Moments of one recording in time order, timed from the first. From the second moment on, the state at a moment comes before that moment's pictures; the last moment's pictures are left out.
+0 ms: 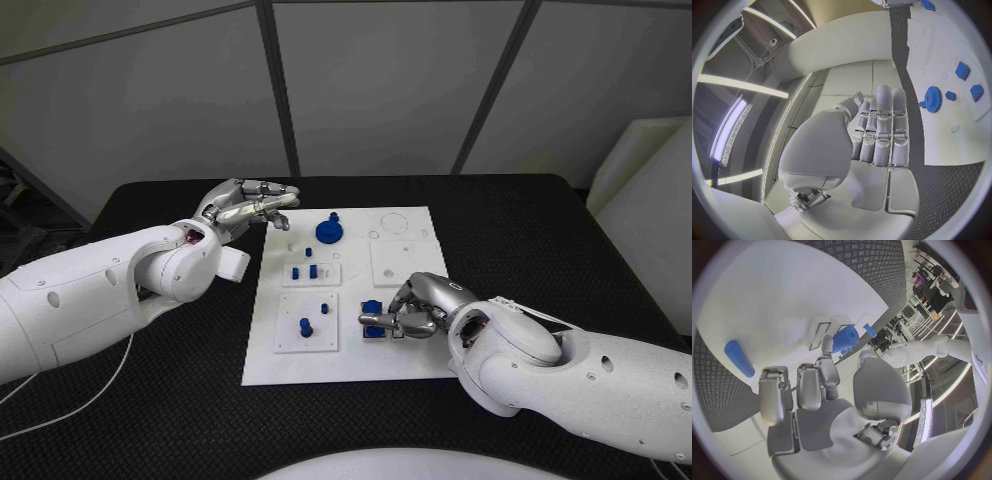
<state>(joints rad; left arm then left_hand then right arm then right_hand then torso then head) 1.12 -0.86 0.05 1.39 -0.14 -0.15 0.33 1.38 -0.11 0.37 -0.01 0.05 1.09 0.15 0.09 0.12 1.22 0.08 0.09 0.07 1.26 0.00 0.74 0.44 0.19 1.01 0.12 0.68 0.74 0.93 -0.84 0.01 1.85 -1.54 -0.42 -0.64 0.88 -0.12 -0.14 0.30 0.05 1.22 0.01 0.11 0.76 1.43 -0.06 1.19 1.27 1.47 -0.11 1.41 1.27 0.01 1.47 0.00 1.57 1.31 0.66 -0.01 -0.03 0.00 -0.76</state>
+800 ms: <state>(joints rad) 1.12 -0.86 0.05 1.39 -0.14 -0.15 0.33 1.38 -0.11 0.37 -0.01 0.05 1.09 0.15 0.09 0.12 1.22 0.08 0.09 0.07 1.26 0.00 0.74 0.44 0.19 1.01 0.12 0.68 0.74 0.93 -0.85 0.01 1.85 -1.54 -0.43 -0.59 1.23 -0.04 -0.10 0.22 0.05 1.24 0.00 0.10 0.79 1.43 -0.06 1.19 1.29 1.46 -0.11 1.41 1.28 0.01 1.47 0.00 1.57 1.31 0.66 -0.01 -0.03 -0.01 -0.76</state>
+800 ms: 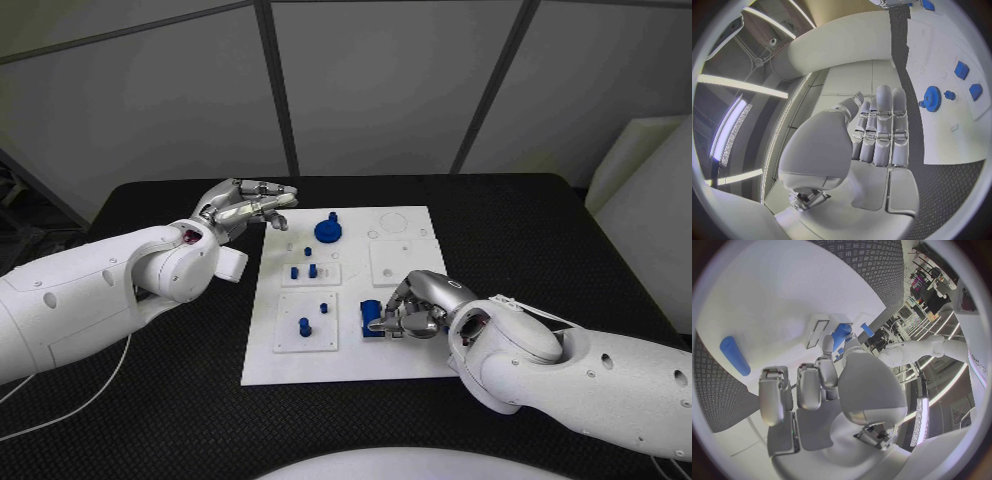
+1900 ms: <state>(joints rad) 1.11 -0.87 0.04 1.43 -0.14 -0.15 0.33 1.37 -0.11 0.35 -0.01 0.05 1.09 0.15 0.09 0.12 1.22 0.08 0.09 0.07 1.26 0.00 0.74 0.44 0.19 1.01 0.12 0.66 0.73 0.94 -1.12 0.06 1.88 -1.50 -0.40 -0.44 1.36 0.00 -0.16 0.22 0.23 1.09 0.06 0.06 0.61 1.38 -0.02 1.05 1.18 1.47 -0.09 1.38 1.26 0.01 1.47 0.02 1.57 1.31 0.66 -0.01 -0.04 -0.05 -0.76</state>
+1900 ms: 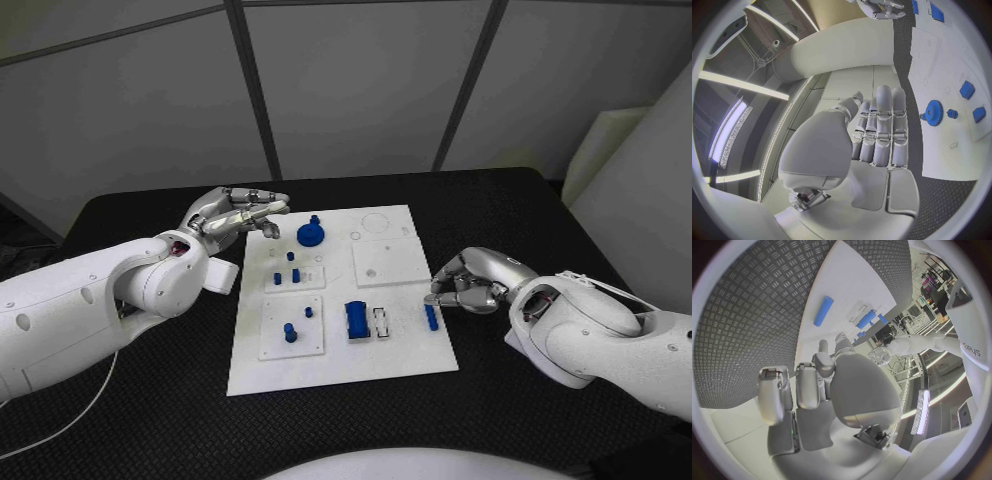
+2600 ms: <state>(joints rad) 1.10 -0.89 0.04 1.45 -0.14 -0.15 0.33 1.37 -0.11 0.35 -0.01 0.05 1.09 0.15 0.09 0.12 1.22 0.08 0.09 0.07 1.26 0.00 0.73 0.44 0.19 1.01 0.12 0.66 0.73 0.92 -1.08 0.06 1.88 -1.62 -0.32 -0.56 1.34 -0.01 -0.19 0.25 0.23 1.12 0.06 0.06 0.60 1.39 -0.02 1.07 1.19 1.47 -0.09 1.38 1.27 0.01 1.47 0.02 1.57 1.31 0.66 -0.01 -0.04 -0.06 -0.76</state>
